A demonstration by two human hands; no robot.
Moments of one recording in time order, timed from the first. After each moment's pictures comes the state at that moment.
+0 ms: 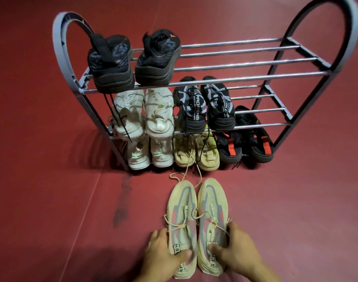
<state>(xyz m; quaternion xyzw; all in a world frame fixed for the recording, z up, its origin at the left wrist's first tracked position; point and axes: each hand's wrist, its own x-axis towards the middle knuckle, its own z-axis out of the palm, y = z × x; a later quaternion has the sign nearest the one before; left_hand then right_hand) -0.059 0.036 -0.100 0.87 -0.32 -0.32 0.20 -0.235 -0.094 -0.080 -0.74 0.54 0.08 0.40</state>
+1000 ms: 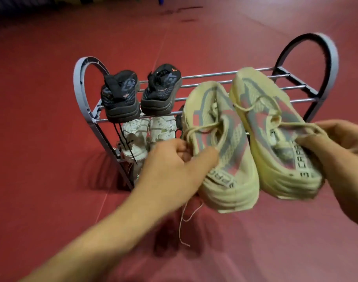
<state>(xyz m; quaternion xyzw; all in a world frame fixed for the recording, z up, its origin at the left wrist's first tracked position) -0.044 -0.060 0.193 0.72 -0.42 -0.25 0.50 -0.248 -0.185 0.184 -0.67 0.48 -0.43 0.38</state>
